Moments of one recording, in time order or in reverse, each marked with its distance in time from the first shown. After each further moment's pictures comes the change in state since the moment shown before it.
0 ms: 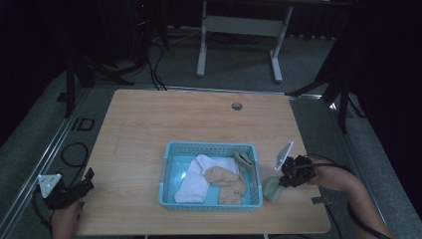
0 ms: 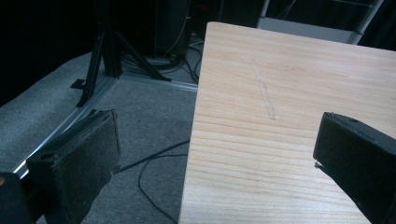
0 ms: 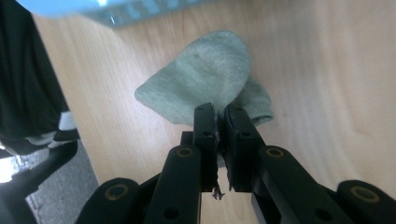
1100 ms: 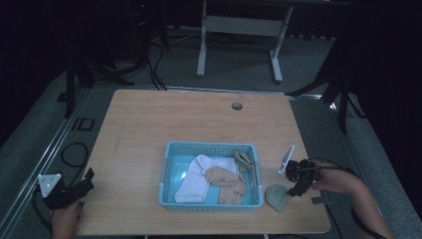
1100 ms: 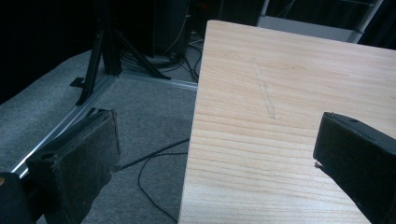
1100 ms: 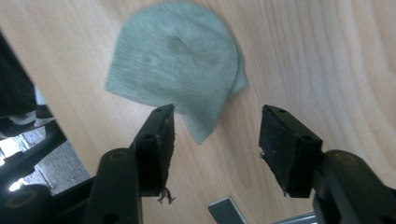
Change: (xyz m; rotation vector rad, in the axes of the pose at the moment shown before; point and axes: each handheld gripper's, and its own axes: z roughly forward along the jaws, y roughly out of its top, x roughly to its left) left arm 0.000 0.000 0.000 0.006 -0.001 -0.003; right arm -0.007 -0.019 0.016 0.113 -0.002 0.066
